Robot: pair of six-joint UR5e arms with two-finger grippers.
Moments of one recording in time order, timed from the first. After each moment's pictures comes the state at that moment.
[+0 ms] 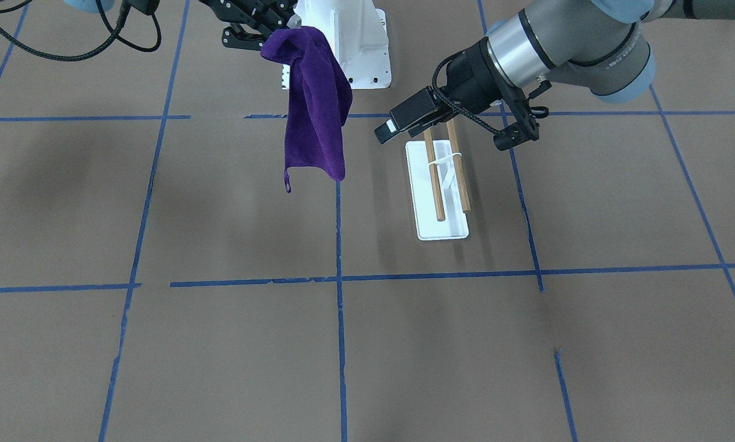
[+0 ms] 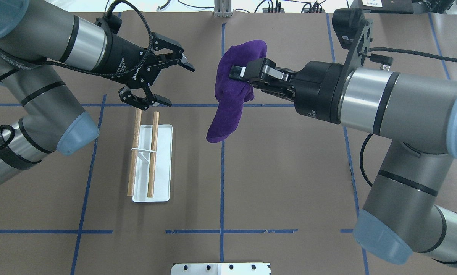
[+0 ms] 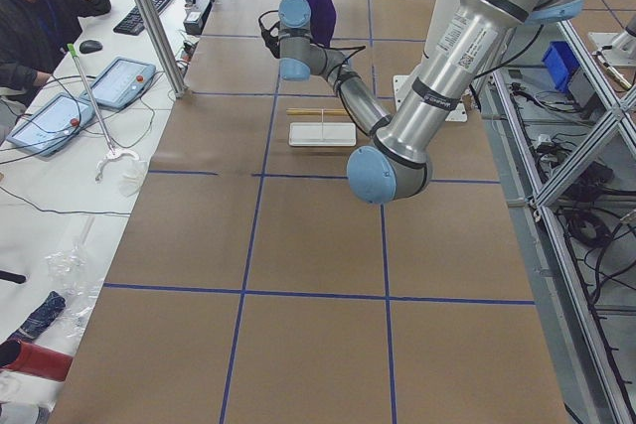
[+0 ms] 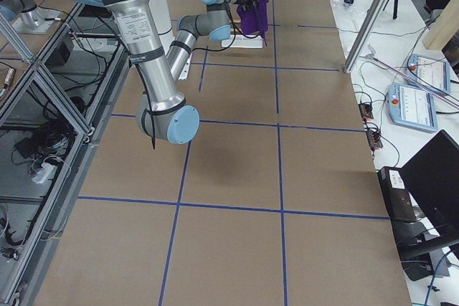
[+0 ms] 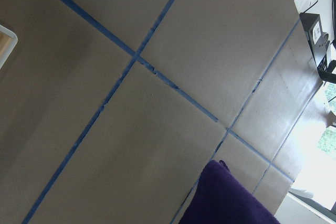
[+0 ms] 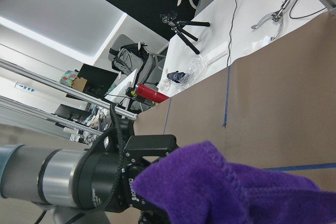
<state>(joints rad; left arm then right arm) -0.84 -2.16 -1.74 -2.37 -2.34 -2.12 0.57 -1.13 2.14 -0.77 1.62 1.51</state>
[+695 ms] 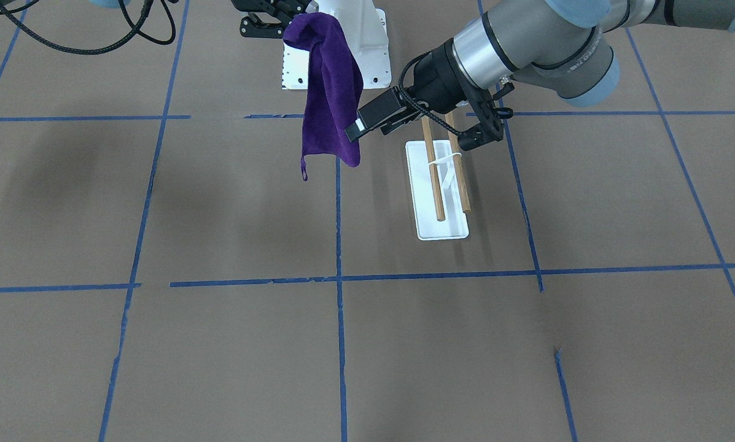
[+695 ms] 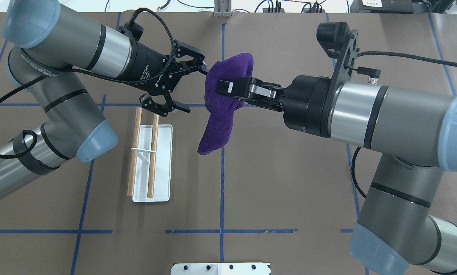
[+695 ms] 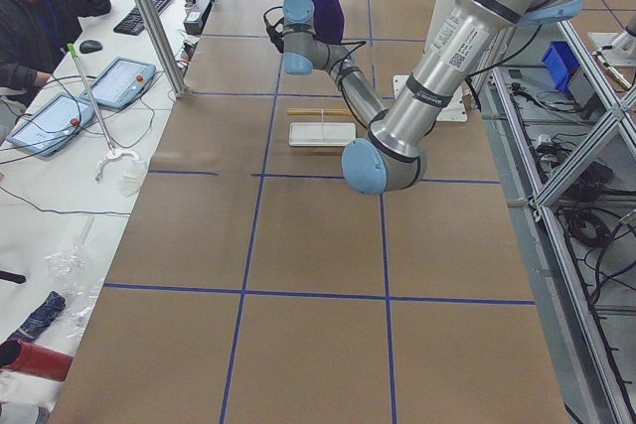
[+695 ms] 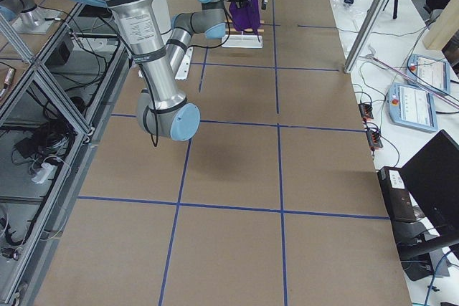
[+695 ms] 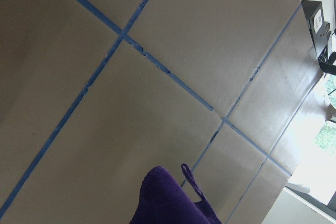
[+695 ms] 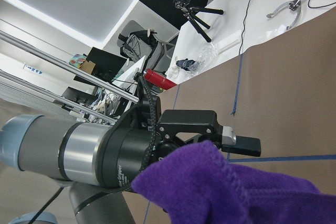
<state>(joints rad) -0.78 -2.21 -1.71 -2.37 -2.30 -2.14 0.53 -1.12 2.15 -0.77 1.62 1.44</state>
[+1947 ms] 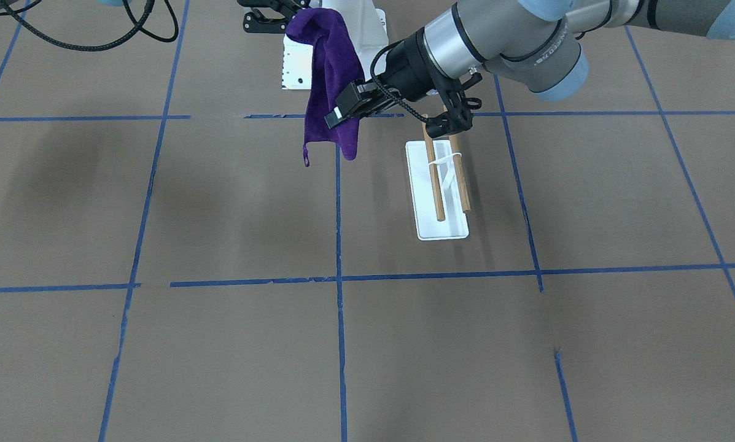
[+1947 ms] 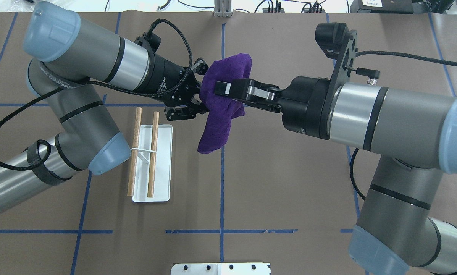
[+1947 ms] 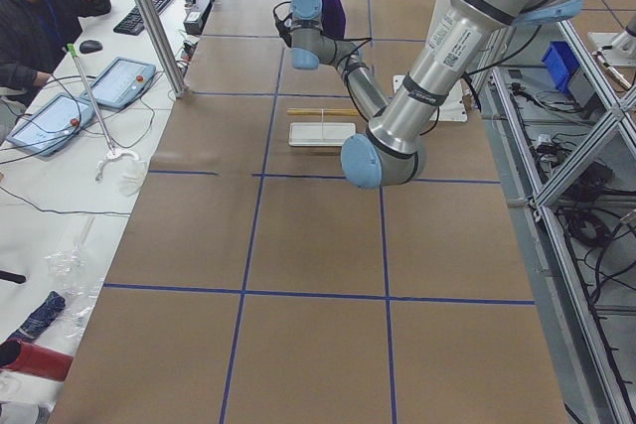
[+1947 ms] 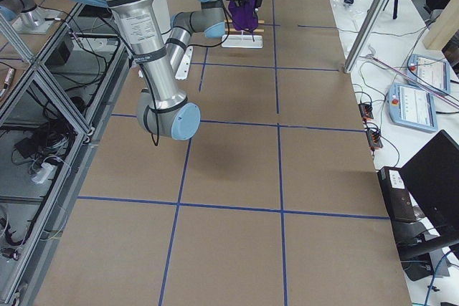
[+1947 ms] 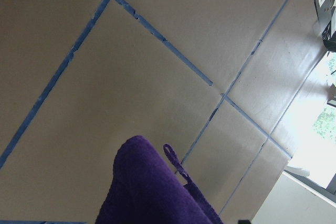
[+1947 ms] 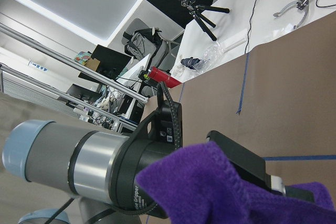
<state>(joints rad) -0.73 -2.23 -1.72 -2.38 -2.27 -2.14 0.52 -1.12 2.16 -0.77 1.62 1.44</state>
